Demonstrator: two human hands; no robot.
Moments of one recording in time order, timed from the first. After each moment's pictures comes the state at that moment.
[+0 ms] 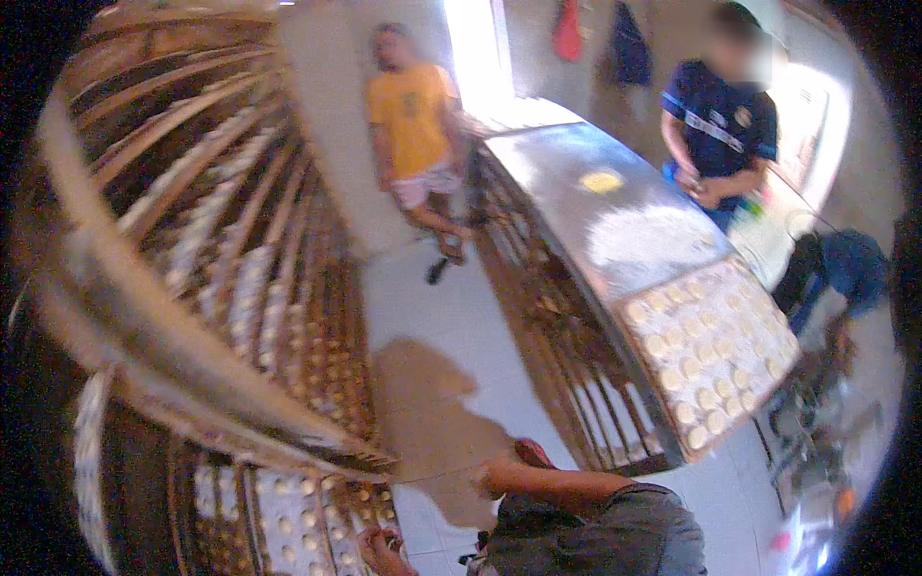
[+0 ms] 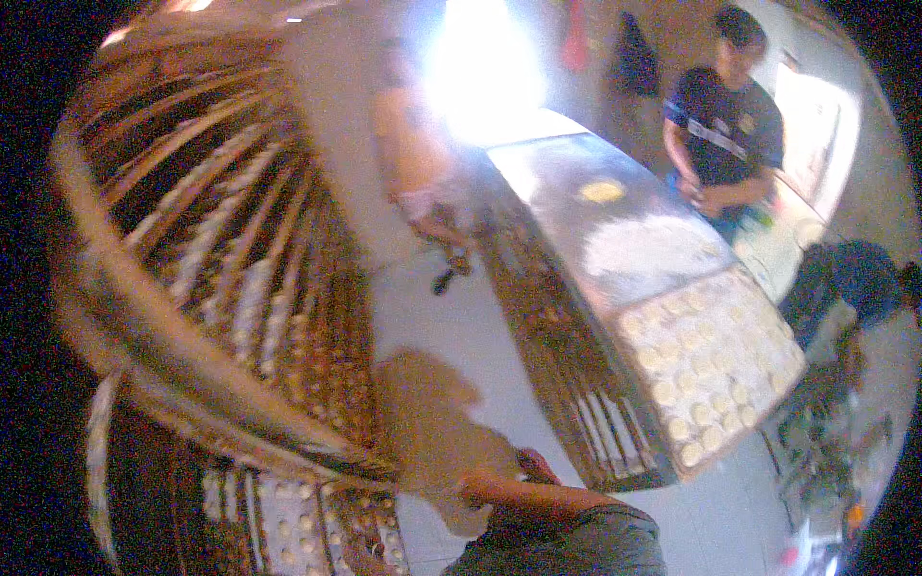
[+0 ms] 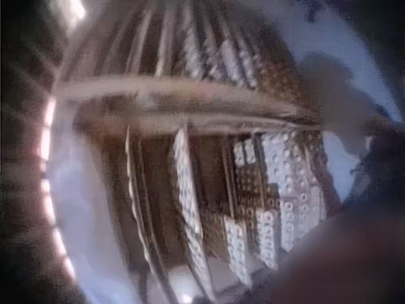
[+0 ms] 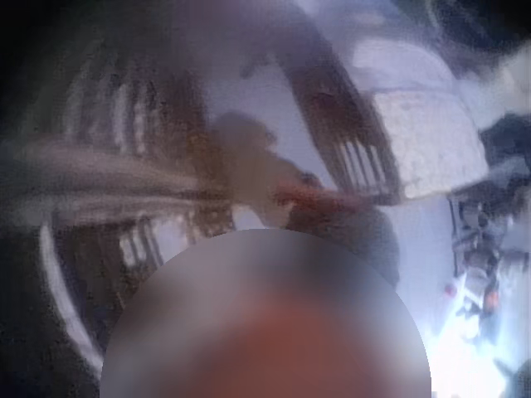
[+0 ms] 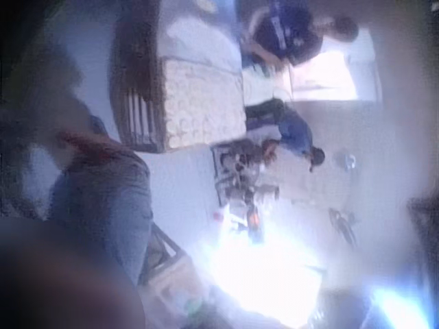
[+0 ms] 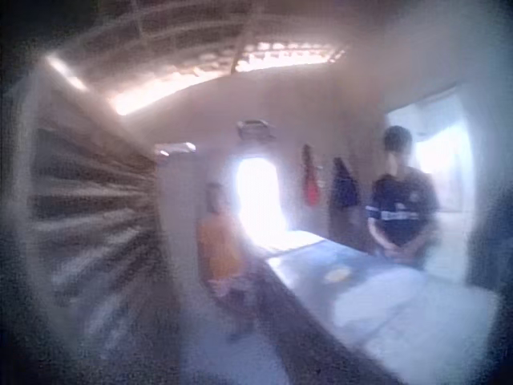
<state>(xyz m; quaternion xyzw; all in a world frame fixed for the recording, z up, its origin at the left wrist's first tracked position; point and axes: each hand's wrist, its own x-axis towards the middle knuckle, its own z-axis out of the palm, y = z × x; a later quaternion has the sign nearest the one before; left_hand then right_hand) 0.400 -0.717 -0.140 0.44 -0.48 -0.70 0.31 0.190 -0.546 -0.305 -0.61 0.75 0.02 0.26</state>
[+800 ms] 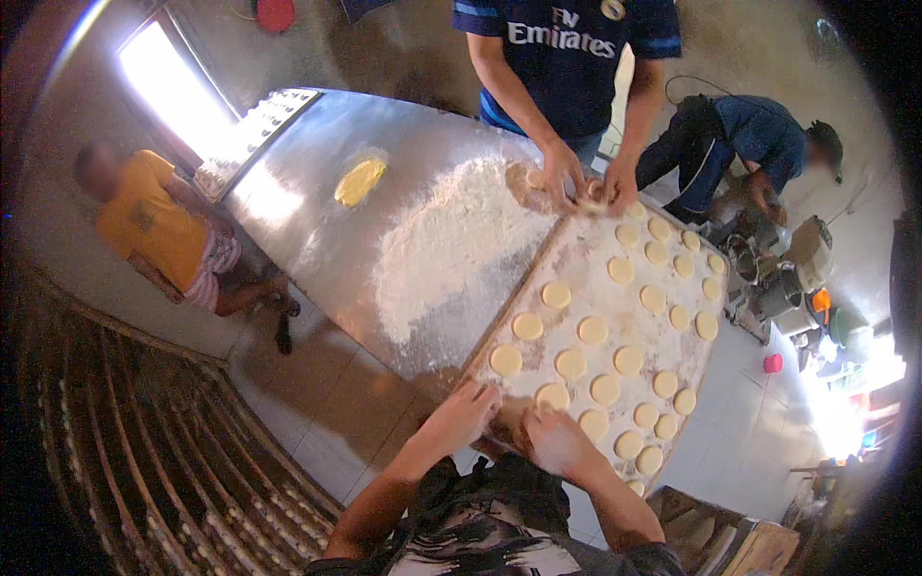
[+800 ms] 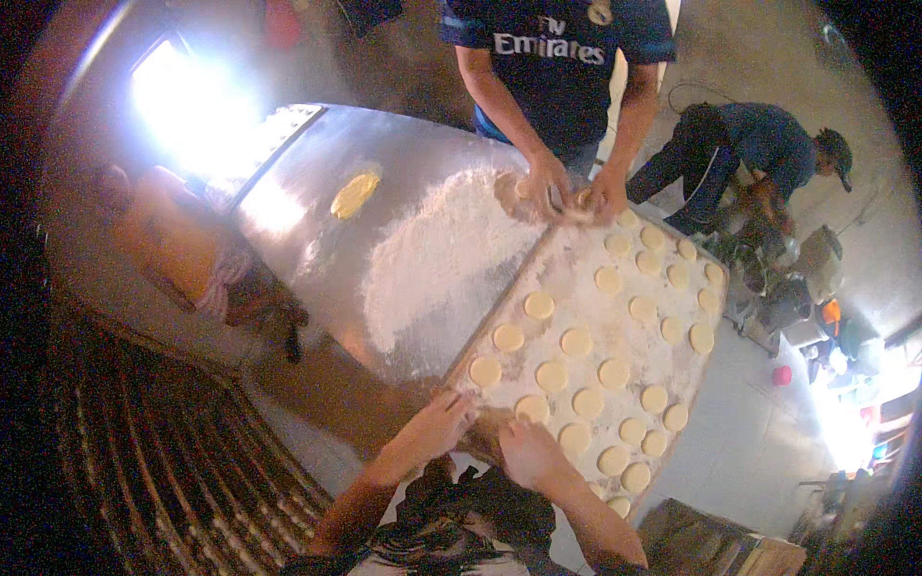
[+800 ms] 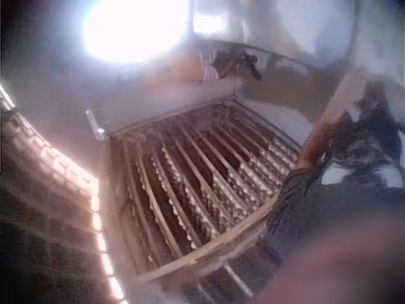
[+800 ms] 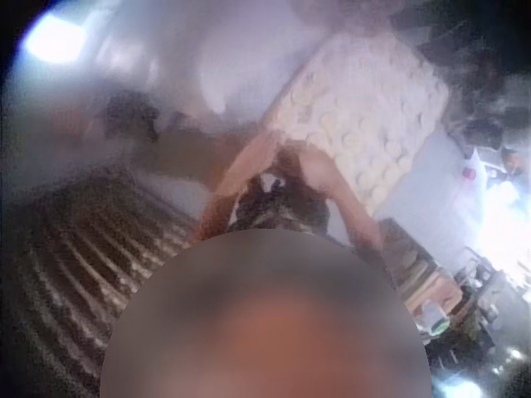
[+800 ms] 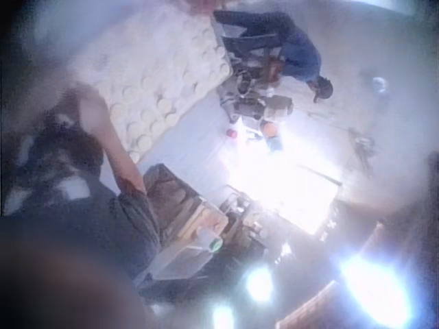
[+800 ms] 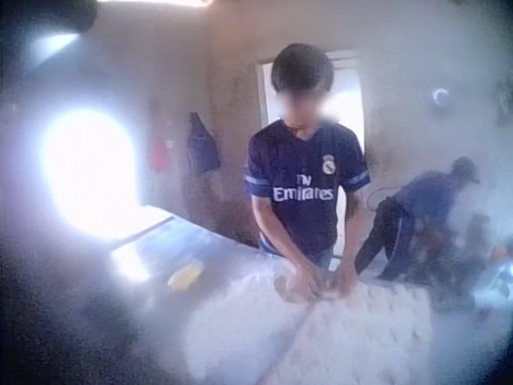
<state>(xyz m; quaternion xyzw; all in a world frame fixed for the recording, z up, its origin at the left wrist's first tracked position) -0.145 -0.347 -0.085 -0.52 -0.76 -0.31 -0.23 0.010 -0.190 -0.041 0.07 0.96 -0.24 0.14</state>
